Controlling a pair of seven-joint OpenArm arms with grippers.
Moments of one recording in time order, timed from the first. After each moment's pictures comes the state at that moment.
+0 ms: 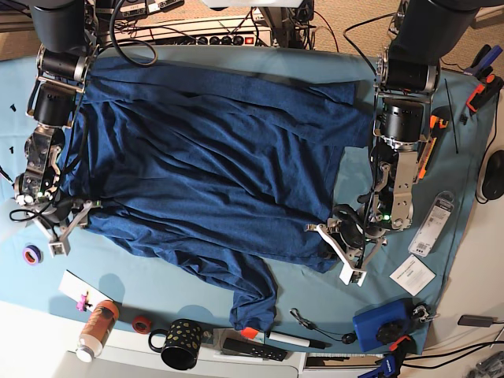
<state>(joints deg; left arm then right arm) -26.9 -6.1 5.2 56.3 -20.3 -19.9 31.2 25.0 27.9 13.5 58.4 1.1 28.2 -39.7</state>
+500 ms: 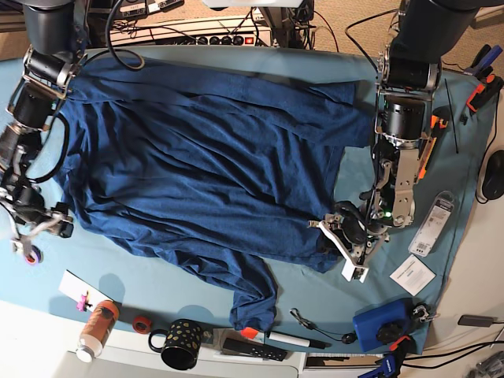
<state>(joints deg) -26.1 -6.6 5.2 56.3 -20.0 -19.9 31.3 26.3 32.2 25.8 56.8 26.5 32.4 -52.6</state>
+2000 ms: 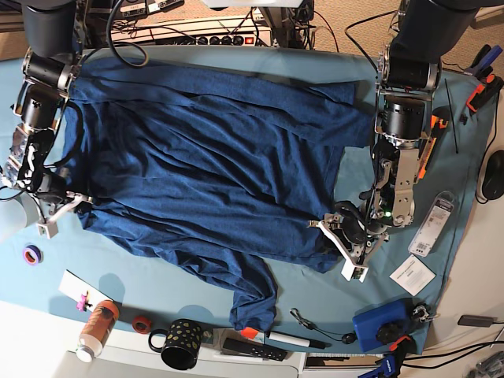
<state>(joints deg) -26.1 -6.6 5.2 56.3 -21.0 -19.9 31.9 27.0 31.3 16.1 41.7 25.1 33.5 -47.2</state>
